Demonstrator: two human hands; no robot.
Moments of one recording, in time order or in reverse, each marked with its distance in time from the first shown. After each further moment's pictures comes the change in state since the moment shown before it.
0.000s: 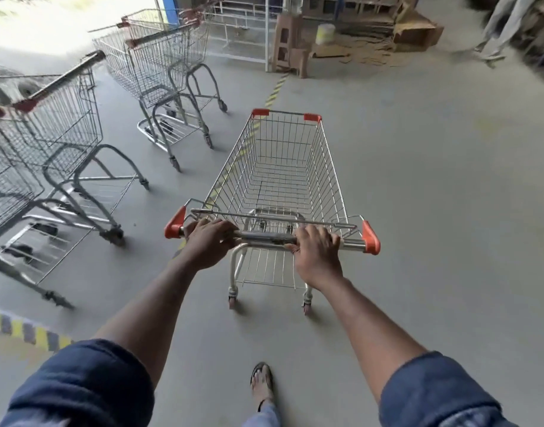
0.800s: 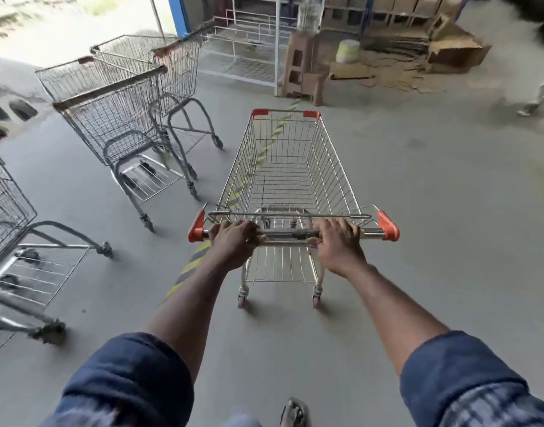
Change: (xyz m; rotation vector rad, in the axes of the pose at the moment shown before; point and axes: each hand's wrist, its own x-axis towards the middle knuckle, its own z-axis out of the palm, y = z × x) left_hand 0.679 0.044 0.038 -0.021 -0.028 -0.160; right_hand 0.668 0.277 0.021 0.038 -0.147 -0.031
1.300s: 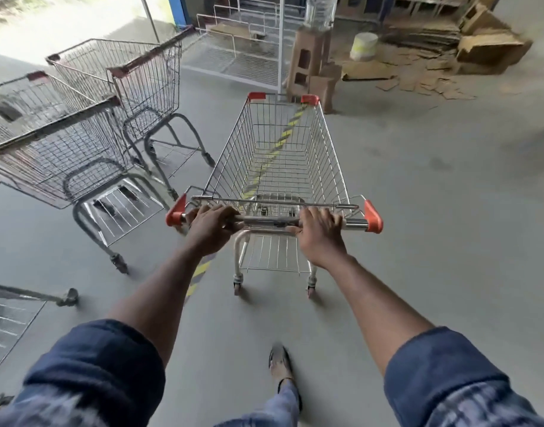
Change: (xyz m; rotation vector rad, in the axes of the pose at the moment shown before) left_hand 0.416 -0.036 -0.015 -0.029 0.040 0.030; right_hand 0.406 0.084 0.003 0.017 0.070 -0.108
